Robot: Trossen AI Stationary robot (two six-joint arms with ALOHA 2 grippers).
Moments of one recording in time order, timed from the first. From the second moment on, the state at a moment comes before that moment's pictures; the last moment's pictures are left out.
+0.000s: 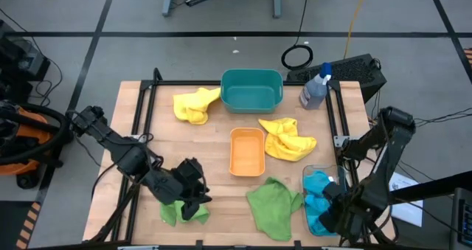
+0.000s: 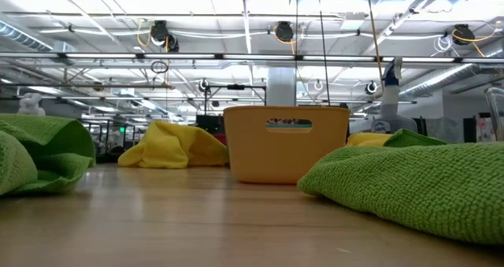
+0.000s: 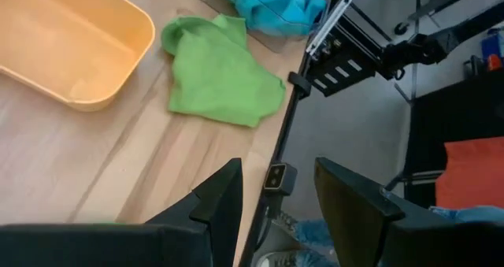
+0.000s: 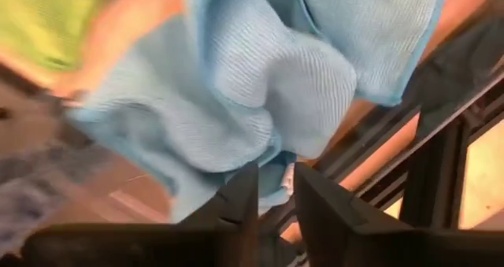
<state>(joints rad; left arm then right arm) -0.62 1.50 1.59 -0.83 -0.27 -1.04 1.07 1.47 1.21 -1.20 -0.08 2.01</state>
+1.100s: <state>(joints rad) -0.71 1.73 1.59 -1.33 -0.09 -1.62 0.74 1.46 1.45 -1.01 0.28 1.78</state>
